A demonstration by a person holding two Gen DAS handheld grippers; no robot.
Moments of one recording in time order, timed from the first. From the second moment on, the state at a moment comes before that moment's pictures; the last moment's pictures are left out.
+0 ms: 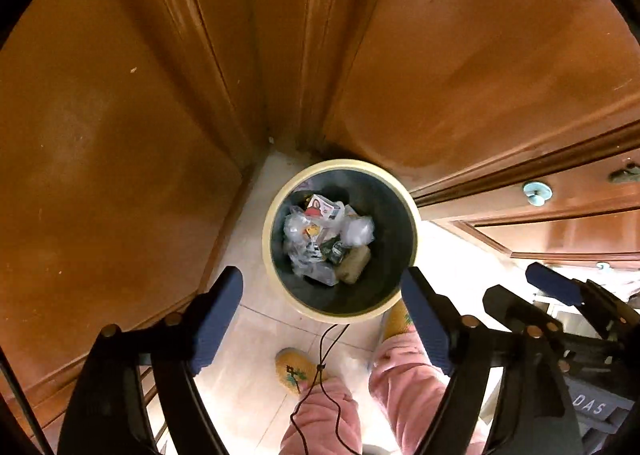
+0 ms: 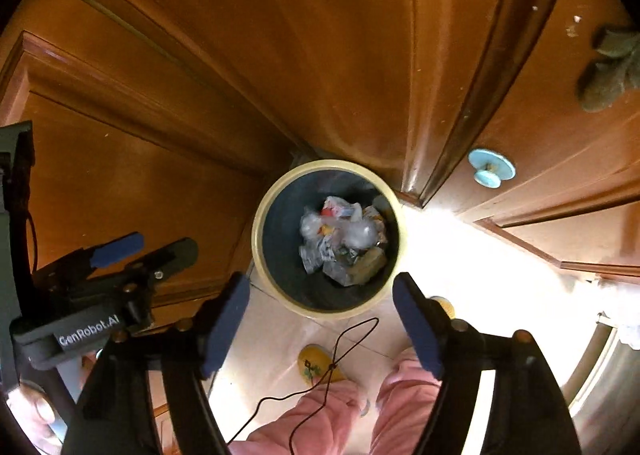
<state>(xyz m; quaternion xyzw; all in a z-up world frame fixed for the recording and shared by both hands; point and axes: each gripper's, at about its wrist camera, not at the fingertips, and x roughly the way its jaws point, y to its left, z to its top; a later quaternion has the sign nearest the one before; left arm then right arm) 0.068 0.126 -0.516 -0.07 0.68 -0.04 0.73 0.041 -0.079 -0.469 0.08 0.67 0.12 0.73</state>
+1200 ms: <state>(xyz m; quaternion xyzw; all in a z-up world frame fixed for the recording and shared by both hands) 0.039 0.104 -0.240 -0.03 0.63 -0.09 0.77 0.005 -0.106 -0.218 0.09 0.61 0.09 0.78</state>
